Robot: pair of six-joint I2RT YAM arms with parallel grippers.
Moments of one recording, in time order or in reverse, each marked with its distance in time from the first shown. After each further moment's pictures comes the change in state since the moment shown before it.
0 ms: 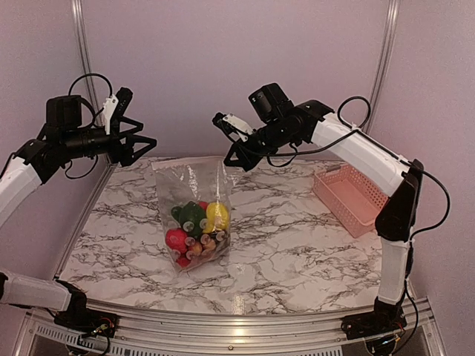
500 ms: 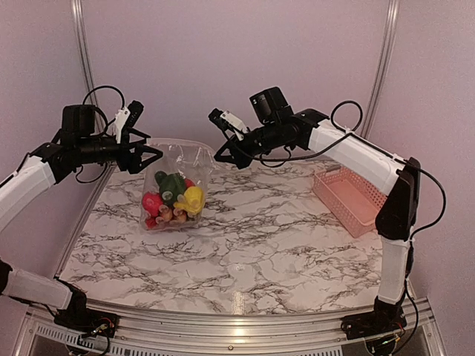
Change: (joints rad) left arm 0.036 0.094 -0.069 0.061 0.047 0.013; right arm -0.025 0.000 -0.114 0.261 -0.136 -0.047
